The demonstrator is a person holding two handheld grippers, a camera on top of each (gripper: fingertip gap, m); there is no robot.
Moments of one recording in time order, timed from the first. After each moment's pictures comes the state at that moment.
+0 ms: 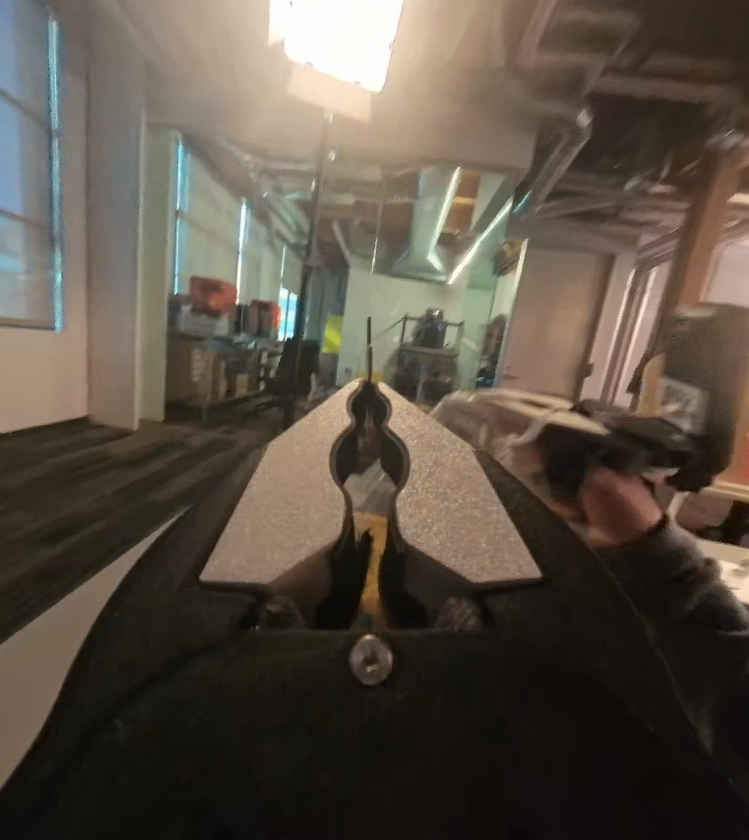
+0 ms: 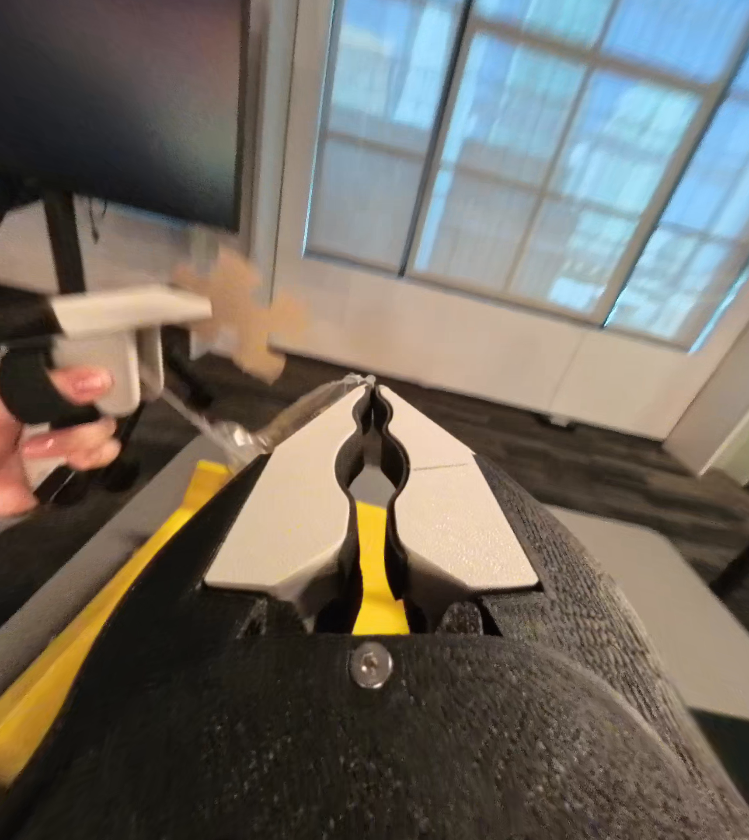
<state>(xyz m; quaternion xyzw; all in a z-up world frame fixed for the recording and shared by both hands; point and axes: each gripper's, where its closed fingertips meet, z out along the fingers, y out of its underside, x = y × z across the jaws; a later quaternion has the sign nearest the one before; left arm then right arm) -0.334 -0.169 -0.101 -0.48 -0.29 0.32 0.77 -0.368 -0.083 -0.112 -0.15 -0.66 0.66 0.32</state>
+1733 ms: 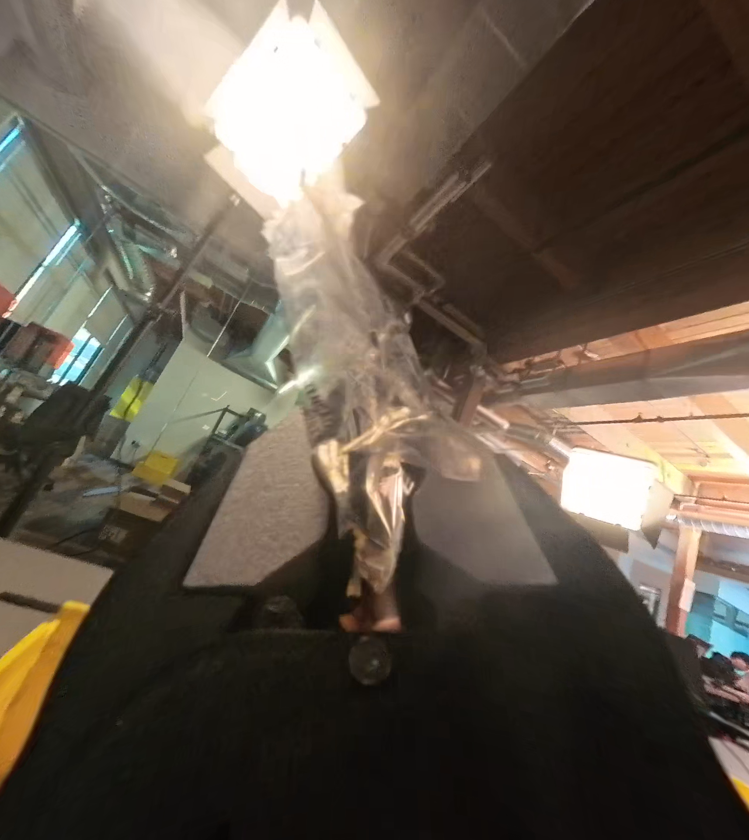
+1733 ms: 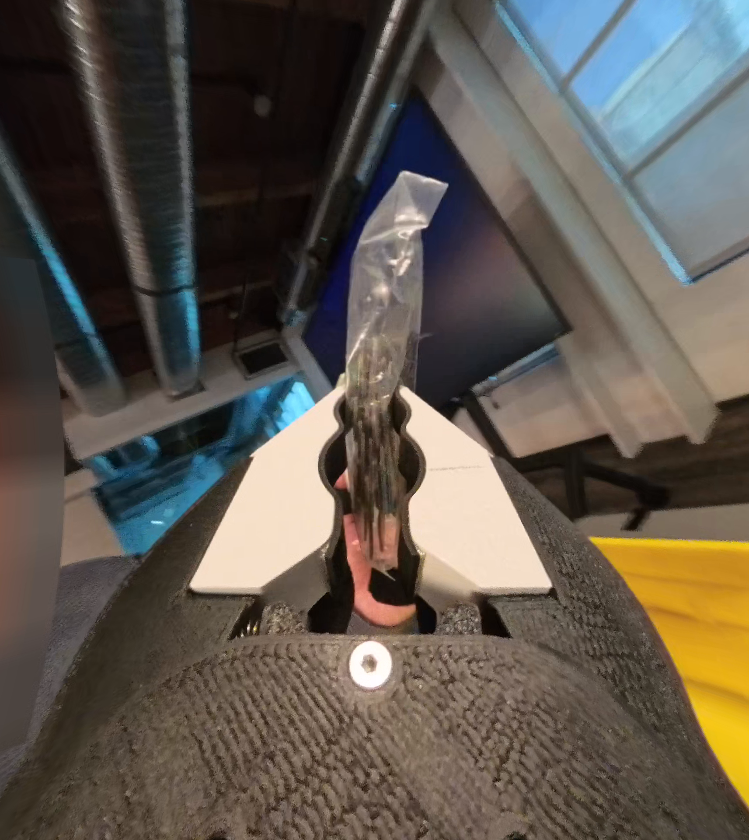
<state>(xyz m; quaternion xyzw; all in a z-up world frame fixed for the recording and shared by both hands) -0.338 -0.140 -0.080 -0.31 -0.23 0.08 0.92 -0.356 -0.072 -0.104 -0.17 -0.46 0.83 -0.26</state>
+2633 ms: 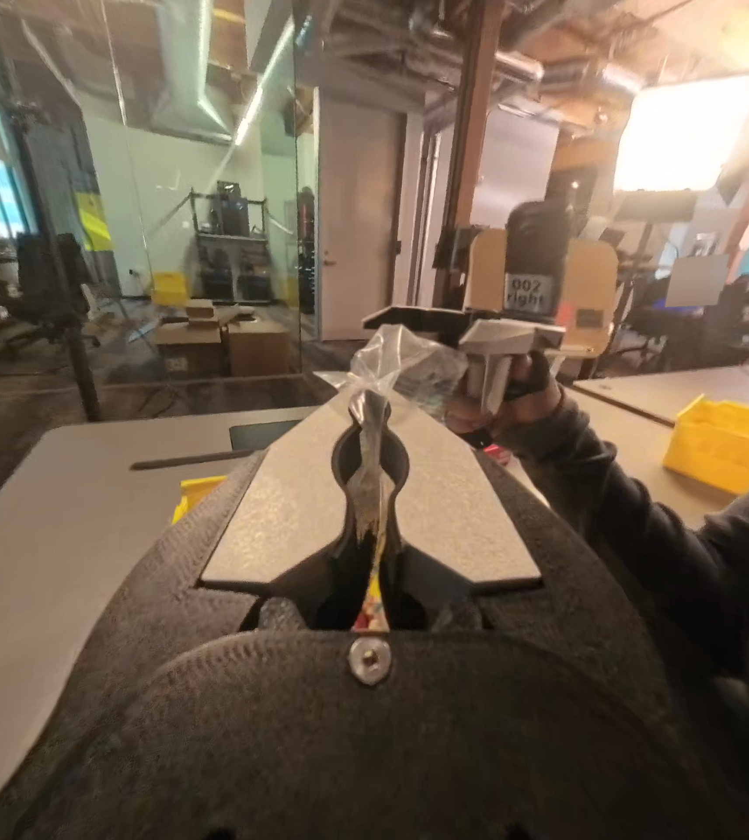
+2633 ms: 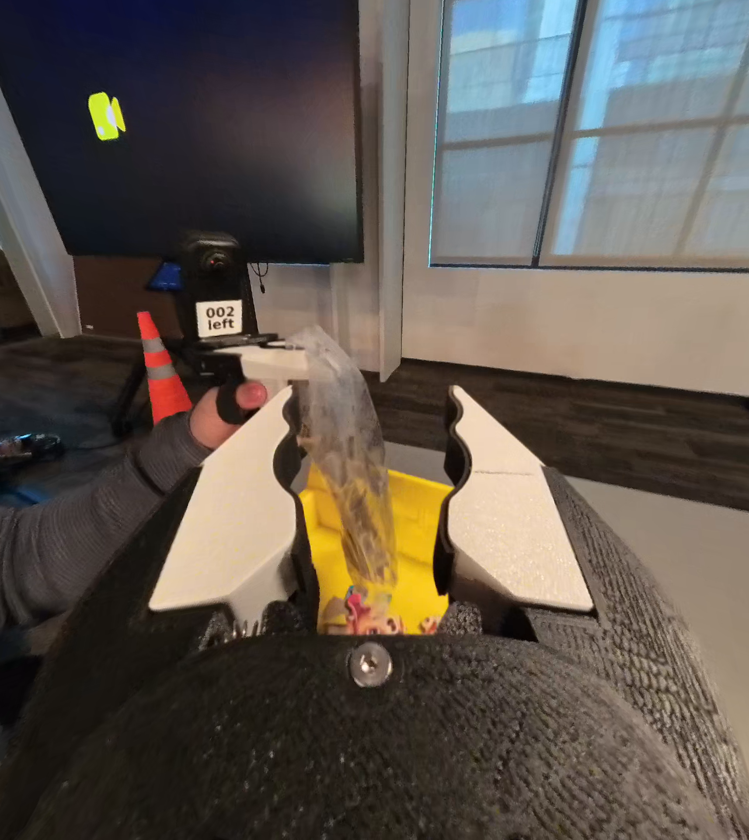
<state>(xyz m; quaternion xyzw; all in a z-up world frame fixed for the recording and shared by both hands) -0.342 -0.108 -0.126 -0.63 -0.15 0.12 0.75 -0.345 -0.064 -0.113 -0.13 -0.66 0.73 0.13</state>
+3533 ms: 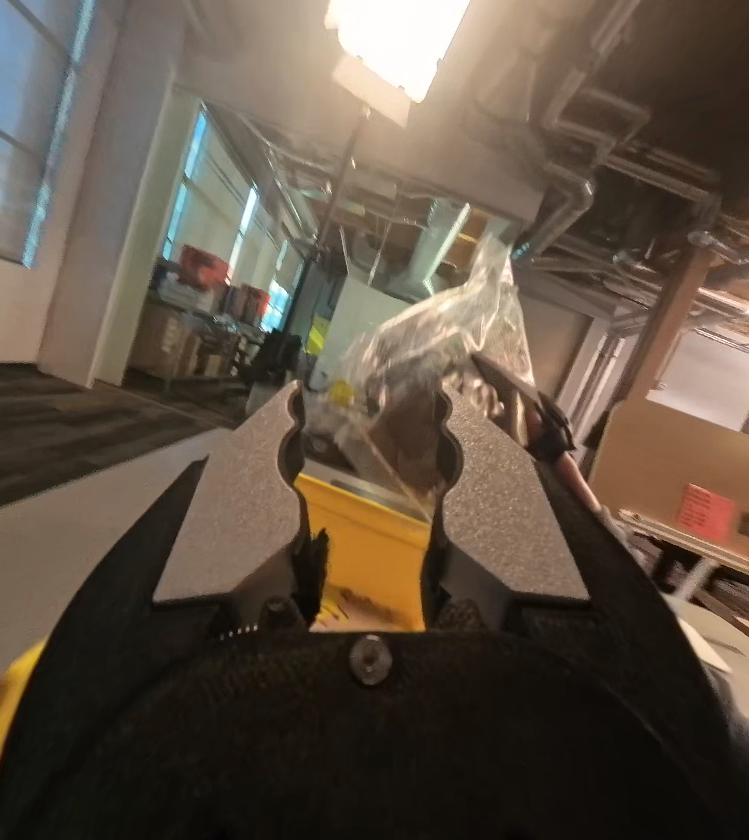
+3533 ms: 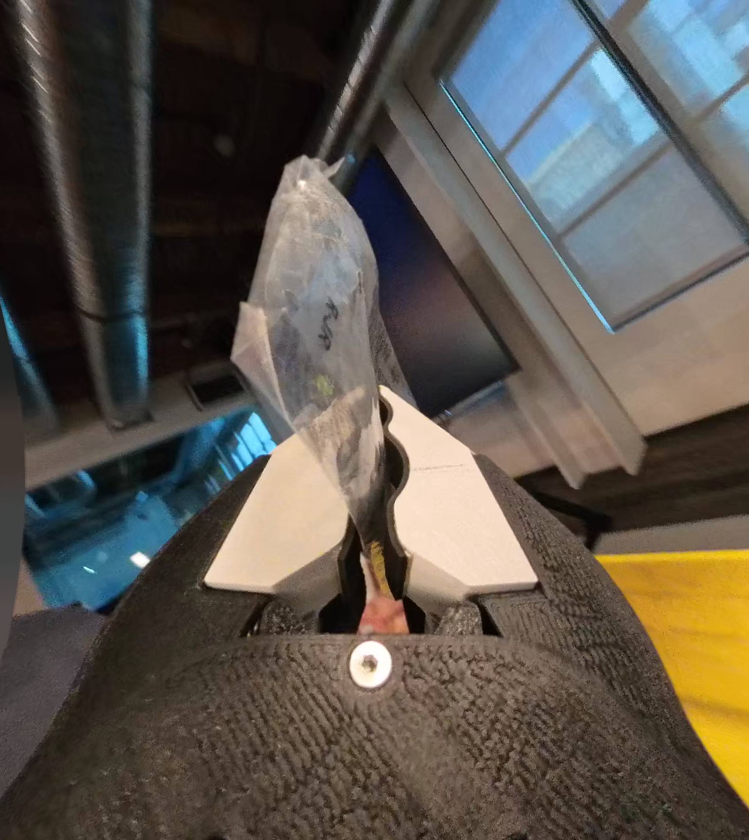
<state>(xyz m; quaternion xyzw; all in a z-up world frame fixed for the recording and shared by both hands) -0.334 -0.171 -0.139 -0.42 -0.34 0.24 0.80 -0.367 -0.059 -0.098 -0.21 -0.45 0.85 -0.19</state>
